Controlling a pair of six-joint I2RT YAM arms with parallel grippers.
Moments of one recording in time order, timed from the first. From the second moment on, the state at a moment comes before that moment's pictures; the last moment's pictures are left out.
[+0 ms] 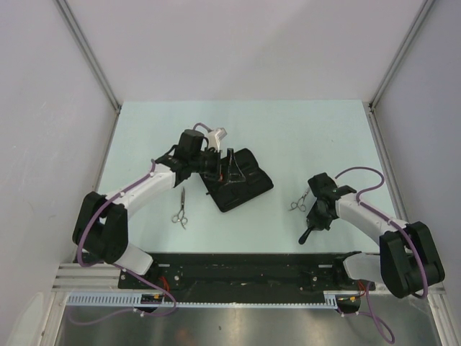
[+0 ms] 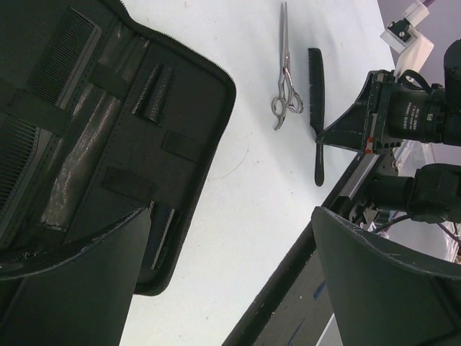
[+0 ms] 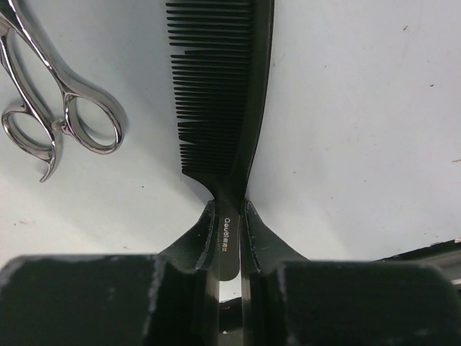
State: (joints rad) left arm -0.49 1.50 1.03 -0.21 0.58 -0.39; right arm 0.34 1.26 0.61 -0.71 0.12 0.91
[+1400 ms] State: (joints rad) left arm -0.54 1.49 1.03 -0.21 0.58 -0.39; right arm 0.37 1.25 0.62 -0.71 0.13 0.91
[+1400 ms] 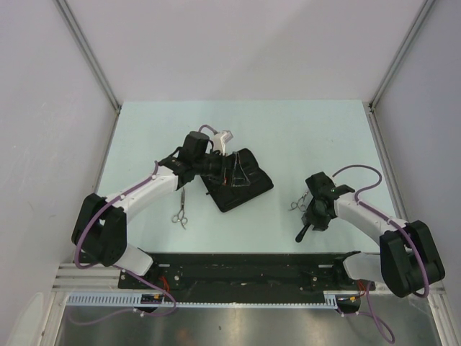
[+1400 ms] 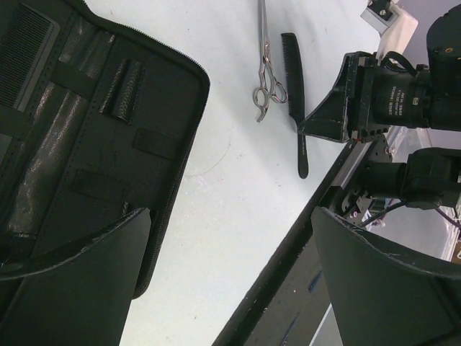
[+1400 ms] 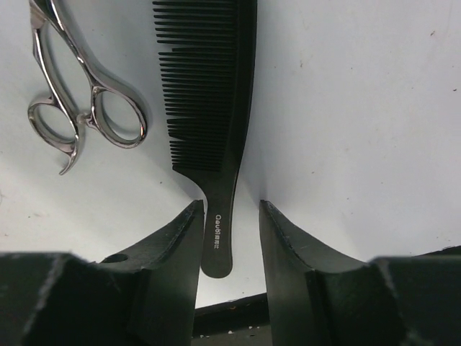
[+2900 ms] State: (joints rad) left arm -0.54 1.47 0.99 -0.21 0.55 -0.39; right arm 0.38 1.32 0.65 -0.71 0.10 0.86
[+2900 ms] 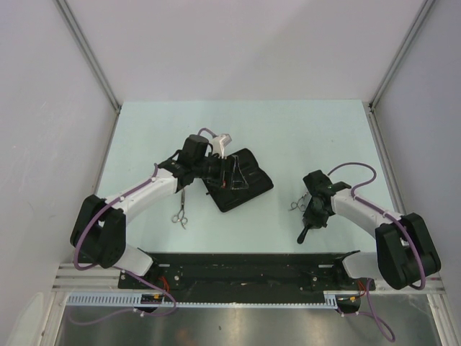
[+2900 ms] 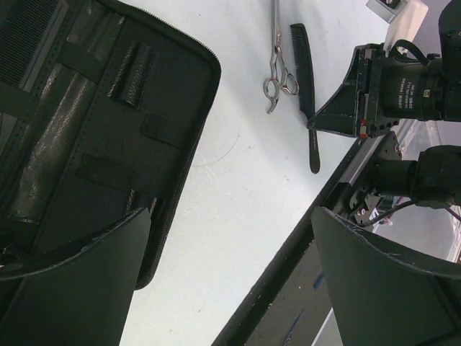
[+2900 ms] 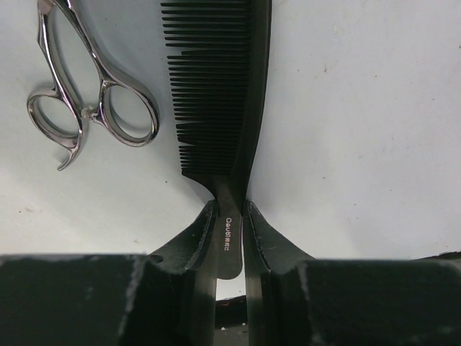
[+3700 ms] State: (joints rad) left arm -0.55 1.47 0.99 -0.21 0.58 -0.39; right arm 0.39 1.23 0.71 -0.73 0.09 0.89
